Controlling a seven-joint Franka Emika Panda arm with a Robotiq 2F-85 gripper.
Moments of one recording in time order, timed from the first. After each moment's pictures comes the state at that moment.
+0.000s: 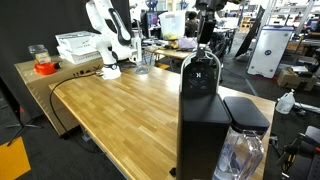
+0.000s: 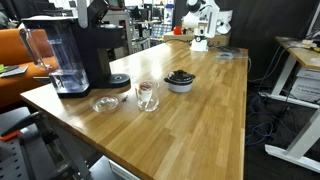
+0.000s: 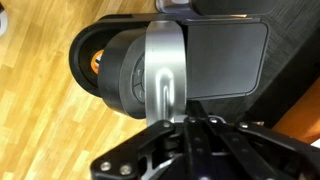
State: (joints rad) arm 0.23 -0.02 0.18 -1.89 0.22 1.90 -0.44
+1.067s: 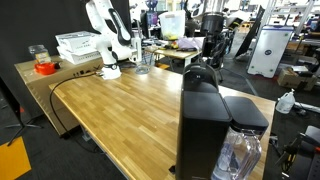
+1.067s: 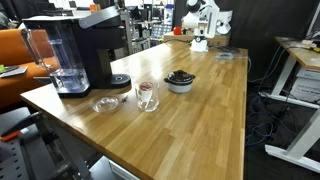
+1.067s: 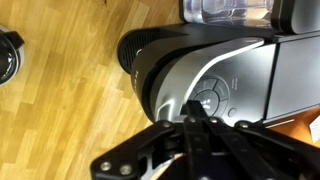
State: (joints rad) arm 0.09 0.11 0.08 -1.90 0.34 1.93 -0.64
